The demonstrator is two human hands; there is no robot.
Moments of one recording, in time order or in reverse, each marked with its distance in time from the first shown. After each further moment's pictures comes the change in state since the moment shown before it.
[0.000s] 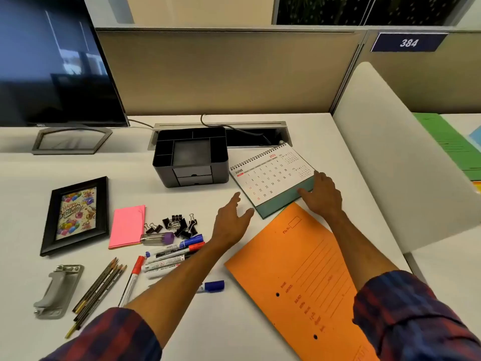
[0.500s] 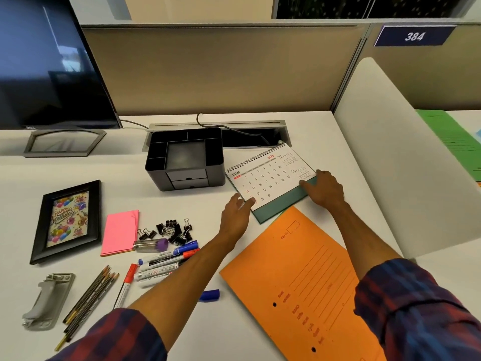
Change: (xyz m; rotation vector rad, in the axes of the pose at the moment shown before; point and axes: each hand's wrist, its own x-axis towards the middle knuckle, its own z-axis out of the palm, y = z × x) left_hand 0.018 0.029 0.016 -0.424 0.002 -0.241; right_hand 0.030 0.003 -0.014 0.058 -0.025 0.043
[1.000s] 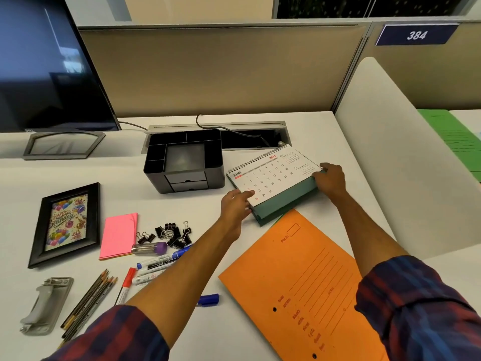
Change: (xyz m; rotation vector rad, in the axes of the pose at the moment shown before) left_hand 0.027 0.019 0.004 -0.405 0.015 -0.246; right_hand 0.026 -0.002 -0.013 0.438 0.079 0.139
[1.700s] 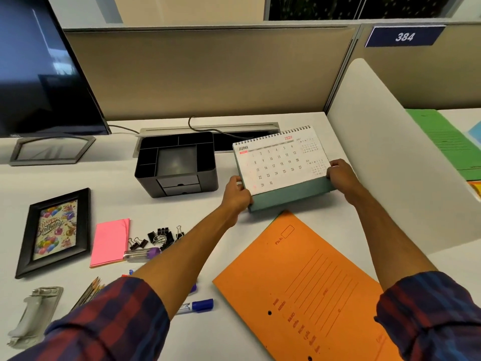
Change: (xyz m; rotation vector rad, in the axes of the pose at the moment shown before) left_hand 0.015 0.022 0.022 0.438 -0.076 0.204; right_hand 0.013 0.007 -0.042 0.117 -0.049 0.108
